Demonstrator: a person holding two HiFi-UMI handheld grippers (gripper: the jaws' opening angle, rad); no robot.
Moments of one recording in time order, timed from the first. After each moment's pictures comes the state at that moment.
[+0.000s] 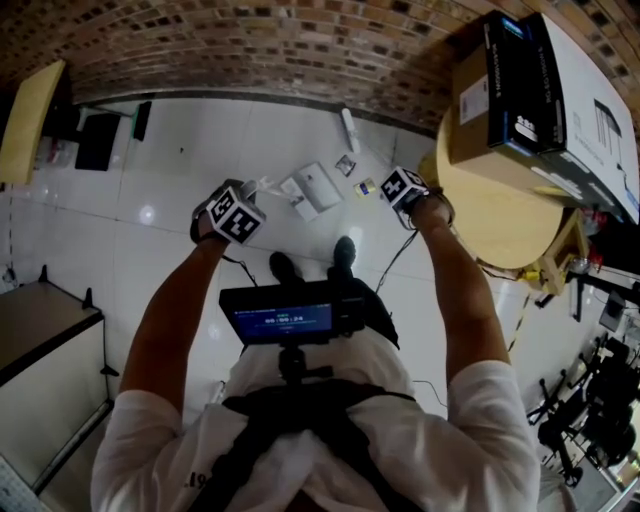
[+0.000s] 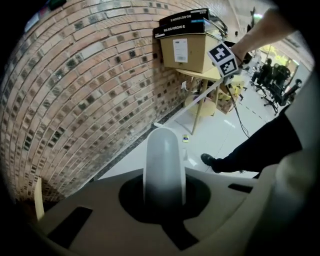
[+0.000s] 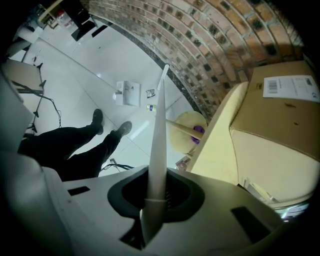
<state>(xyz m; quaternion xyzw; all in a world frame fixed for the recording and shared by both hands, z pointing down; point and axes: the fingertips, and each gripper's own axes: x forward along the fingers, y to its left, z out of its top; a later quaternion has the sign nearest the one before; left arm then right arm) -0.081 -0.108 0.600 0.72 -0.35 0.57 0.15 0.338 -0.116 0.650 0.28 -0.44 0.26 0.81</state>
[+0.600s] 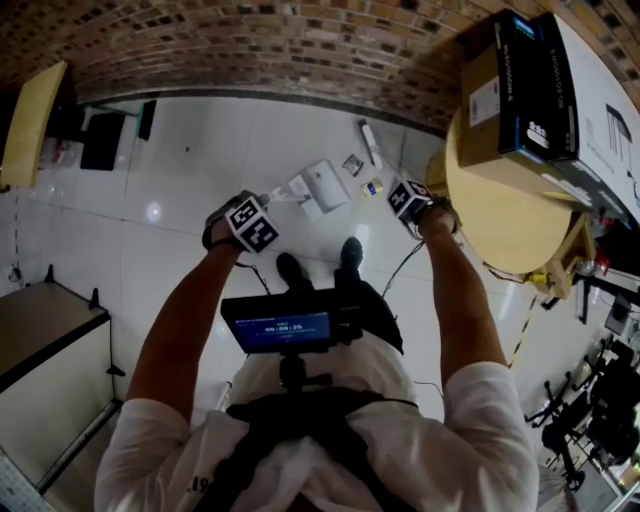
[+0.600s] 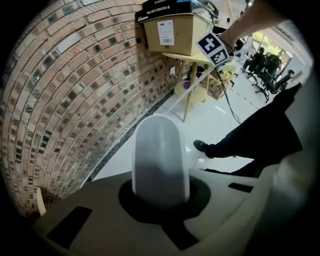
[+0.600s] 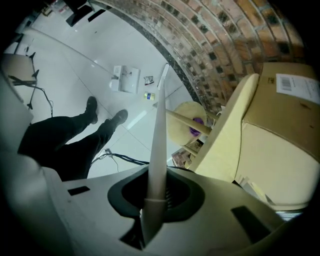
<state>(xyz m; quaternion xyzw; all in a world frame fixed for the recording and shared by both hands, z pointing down) -0.071 -0.093 0.633 0.70 -0.29 0.63 0.15 0.358 -0.109 0.657 0.27 -0.39 0.26 0.84</state>
